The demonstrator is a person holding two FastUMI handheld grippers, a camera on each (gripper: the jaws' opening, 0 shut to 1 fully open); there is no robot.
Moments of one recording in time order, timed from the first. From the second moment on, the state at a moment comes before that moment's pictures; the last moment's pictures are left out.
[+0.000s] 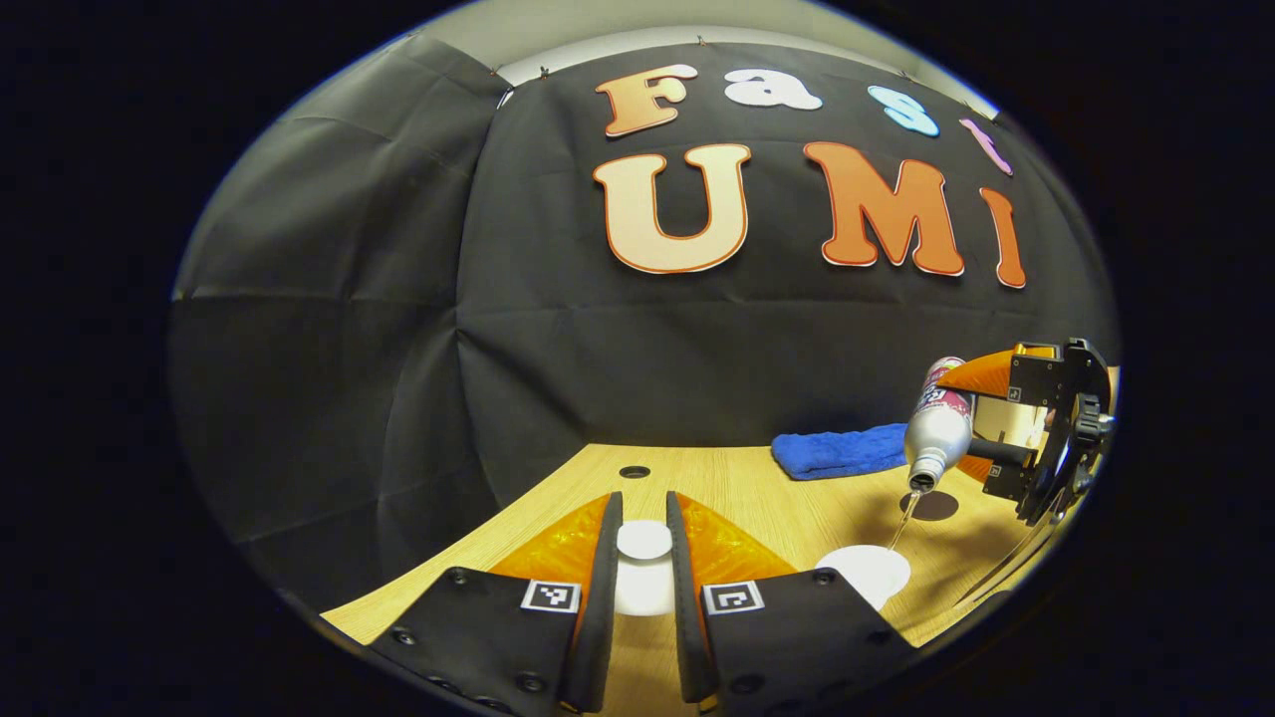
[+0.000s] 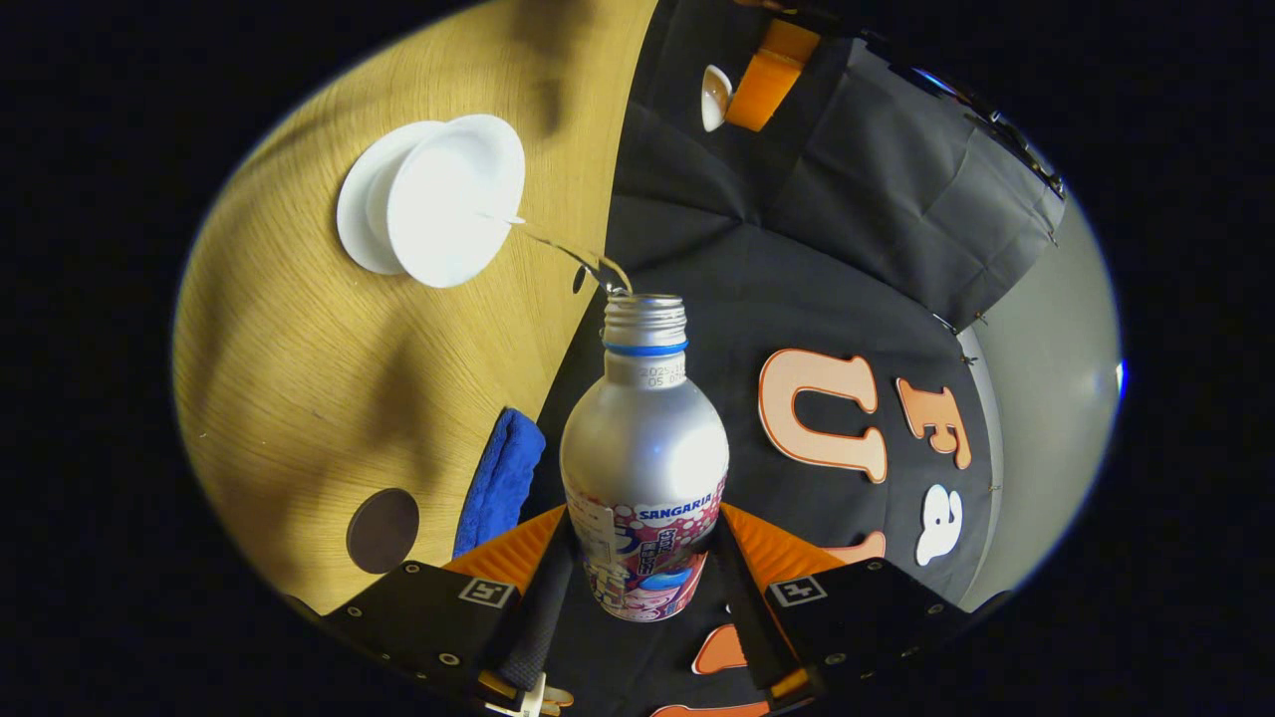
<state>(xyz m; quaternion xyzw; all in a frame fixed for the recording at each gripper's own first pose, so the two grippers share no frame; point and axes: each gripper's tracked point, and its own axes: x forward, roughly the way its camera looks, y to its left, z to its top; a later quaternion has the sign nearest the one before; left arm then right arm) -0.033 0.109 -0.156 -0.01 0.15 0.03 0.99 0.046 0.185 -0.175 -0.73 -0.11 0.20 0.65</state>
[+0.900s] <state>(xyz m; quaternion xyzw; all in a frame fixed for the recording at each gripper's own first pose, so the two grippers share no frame) -0.033 0.106 -0.154 -0.01 0.14 0.03 0.99 0.072 0.191 -0.102 -0.75 -0.19 0.15 0.61</state>
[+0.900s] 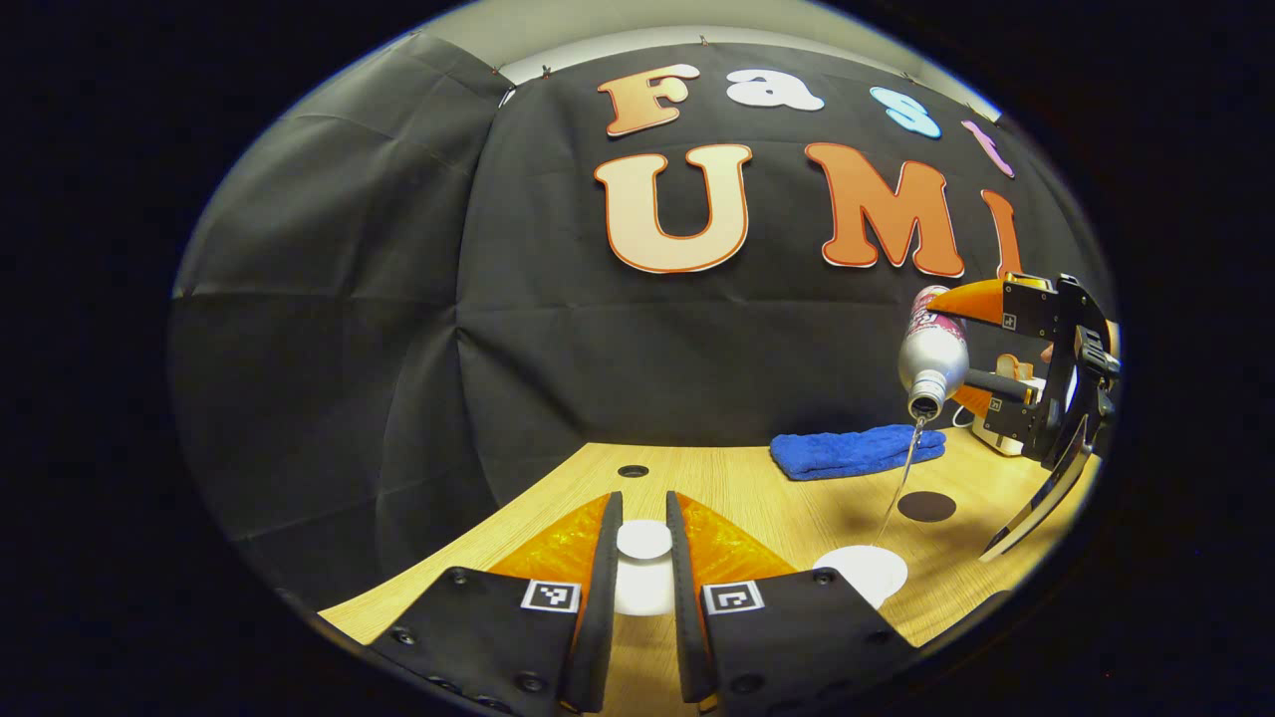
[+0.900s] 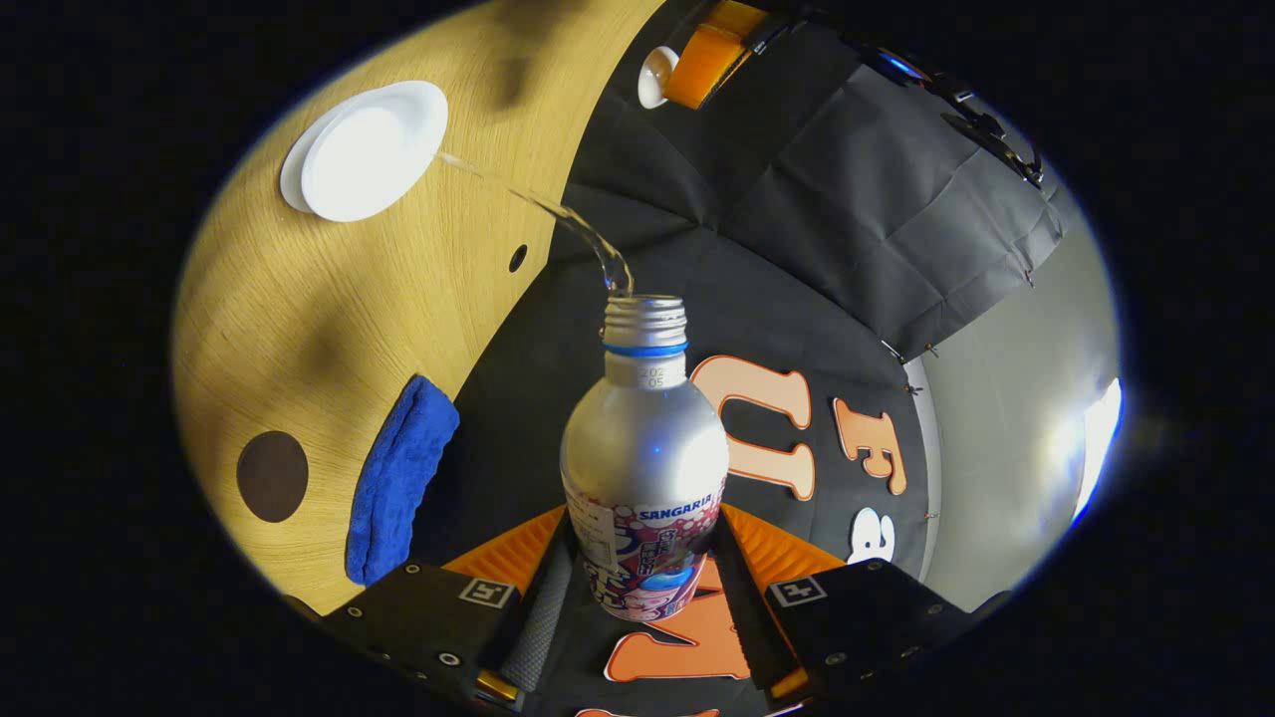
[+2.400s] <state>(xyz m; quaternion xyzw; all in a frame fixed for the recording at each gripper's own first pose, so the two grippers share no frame) -0.036 0.095 -0.168 -0.02 0.17 0.02 0.99 0.062 0.208 -0.117 -0.78 -0.28 0.11 0.54</state>
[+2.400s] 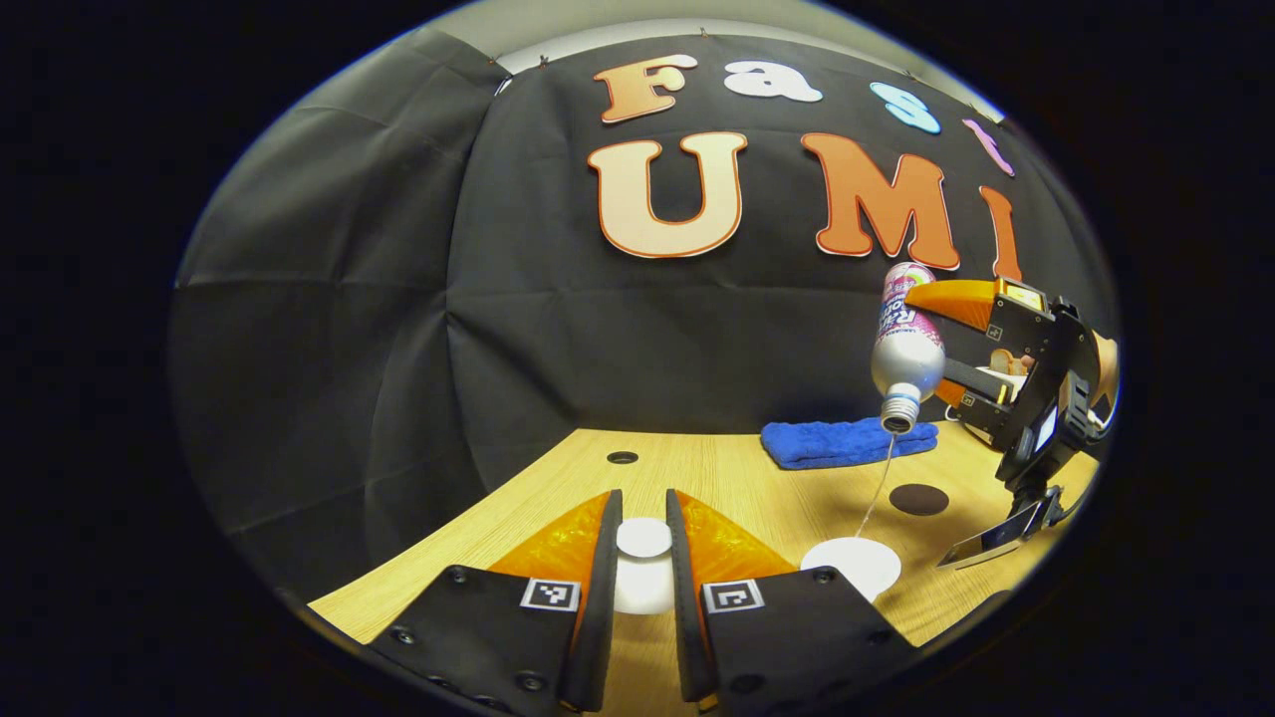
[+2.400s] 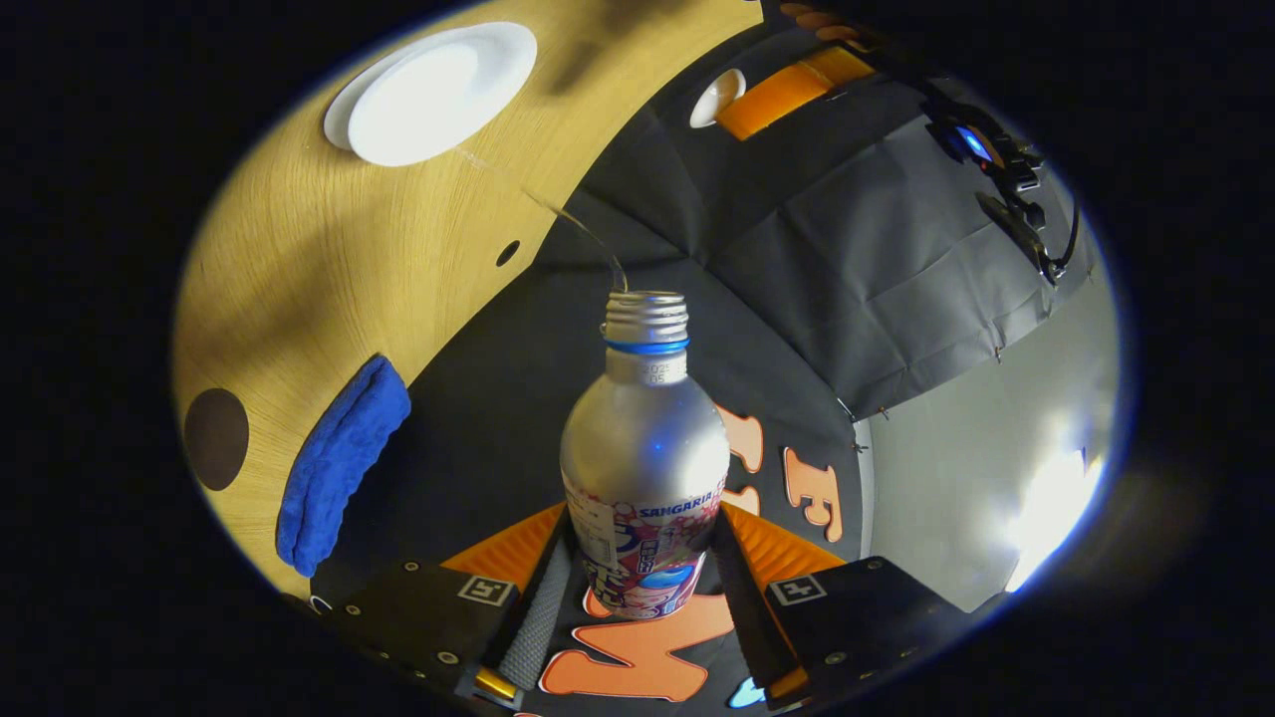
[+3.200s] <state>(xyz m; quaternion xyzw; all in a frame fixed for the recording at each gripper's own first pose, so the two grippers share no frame) -0.038 0.079 -0.159 0.00 0.15 0.01 0.99 0.058 0.208 -0.154 -0.74 -0.22 0.16 0.62</state>
